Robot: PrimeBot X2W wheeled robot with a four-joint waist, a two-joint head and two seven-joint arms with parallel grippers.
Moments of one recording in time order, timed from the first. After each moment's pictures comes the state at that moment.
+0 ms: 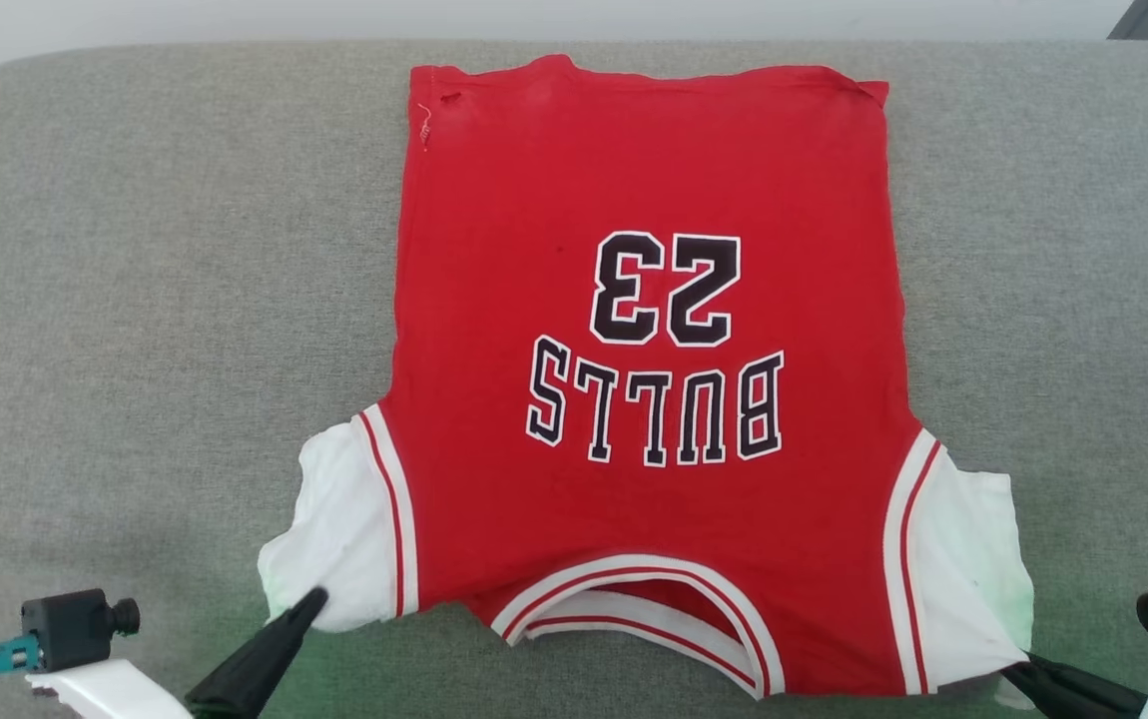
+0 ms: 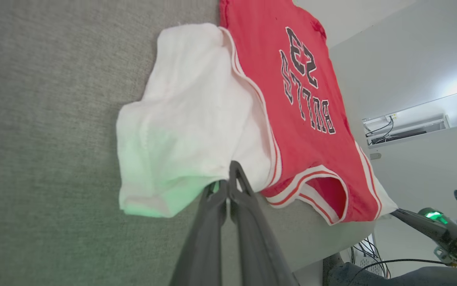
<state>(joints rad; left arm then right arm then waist) -0.11 0.90 -0.81 -0.02 -1.54 -0.13 -0.21 0.31 -0.60 0.02 -0.44 0.82 0.13 0.71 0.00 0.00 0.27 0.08</state>
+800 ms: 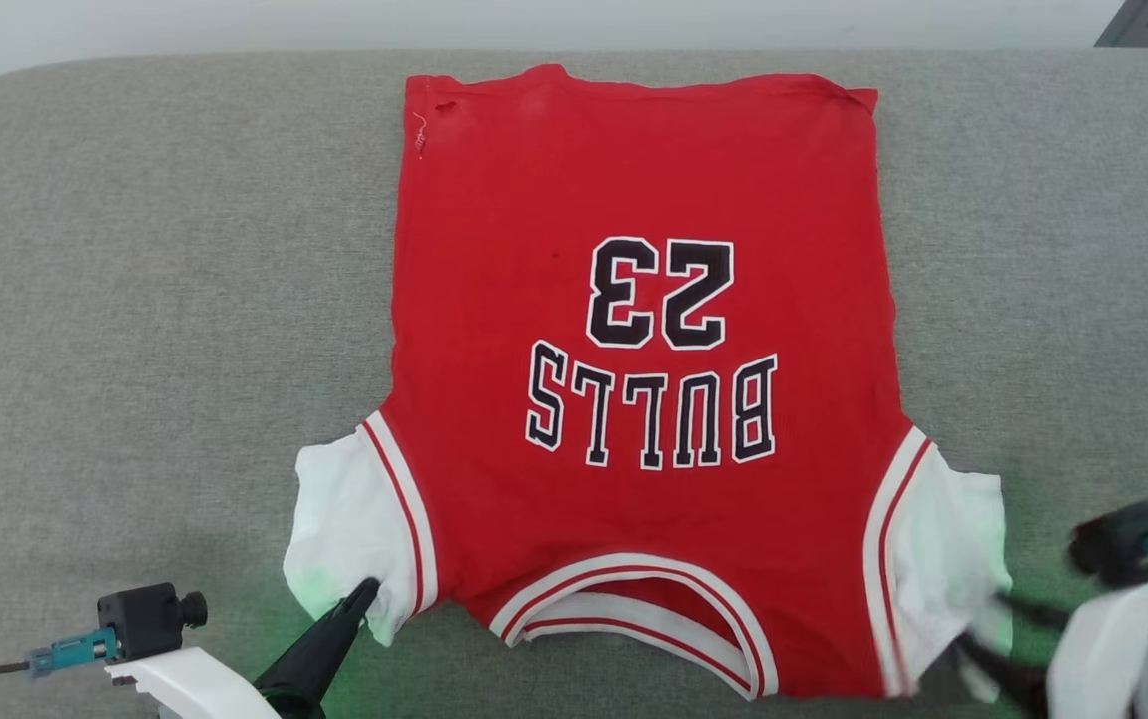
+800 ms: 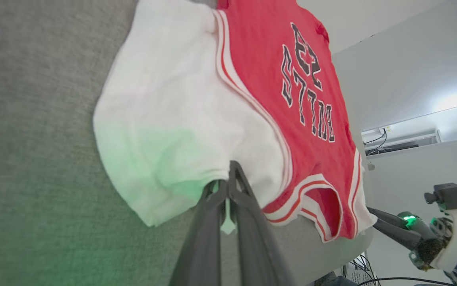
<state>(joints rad) -0.18 0.73 -0.85 0.13 -1.53 -0.13 -0.23 0.08 -0.57 0.20 -0.13 0.73 0.13 0.65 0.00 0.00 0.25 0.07</state>
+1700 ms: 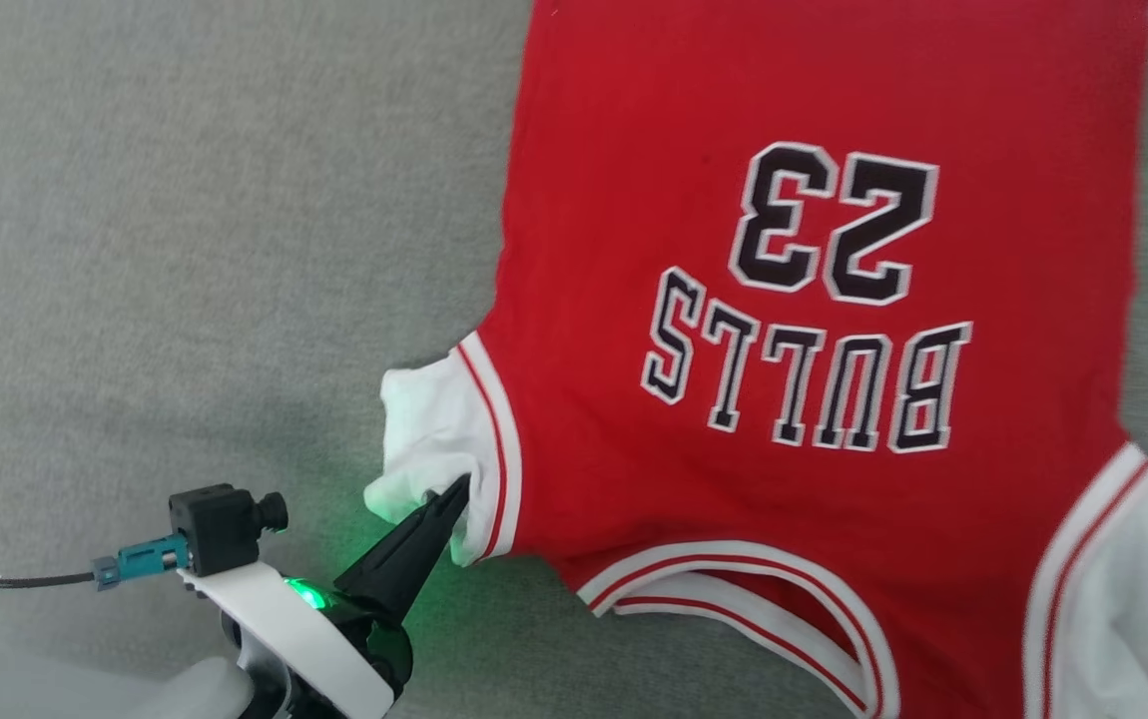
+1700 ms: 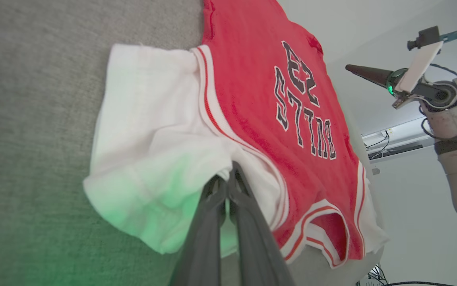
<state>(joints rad) -0.32 0.67 -0.87 0.00 -1.36 -0.13 -0.26 -0.96 -0.60 0.20 0.50 0.48 0.13 0.70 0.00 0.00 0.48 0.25</state>
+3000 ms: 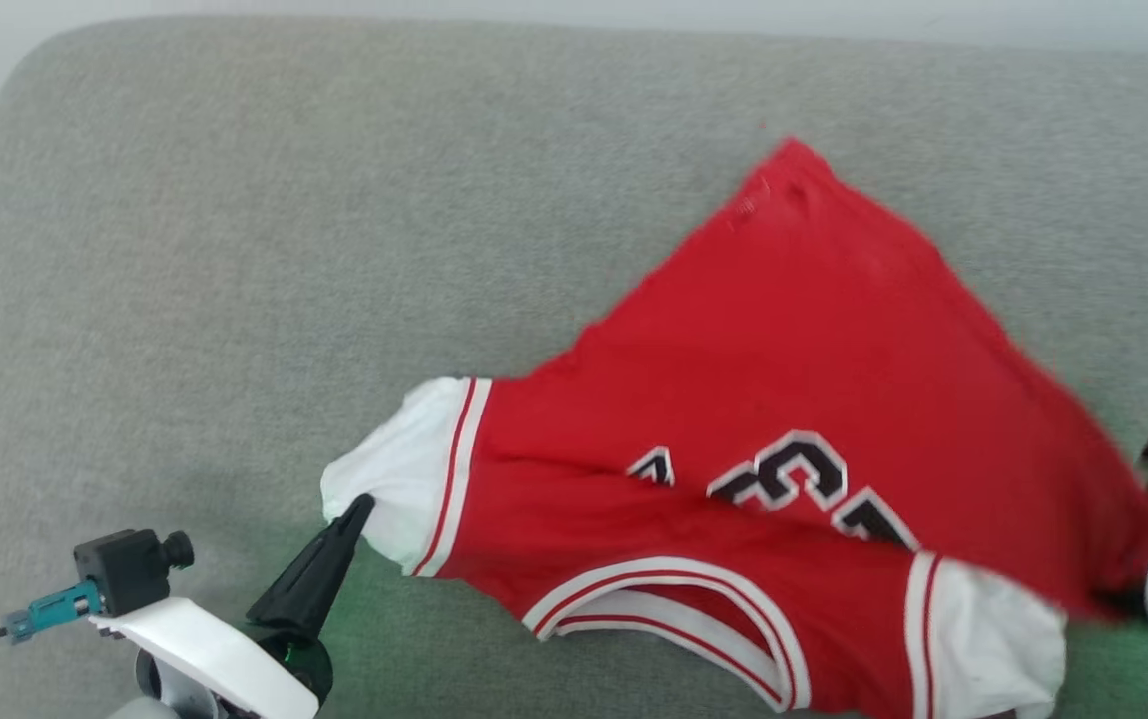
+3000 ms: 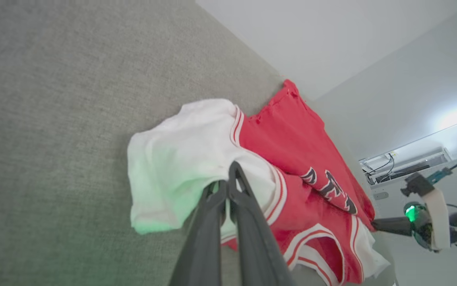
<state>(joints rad) -0.19 0.67 -0.71 0.08 -1.34 -0.13 -0.26 -0.32 -0.95 0.49 0.10 0.98 0.13 0.83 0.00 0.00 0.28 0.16</state>
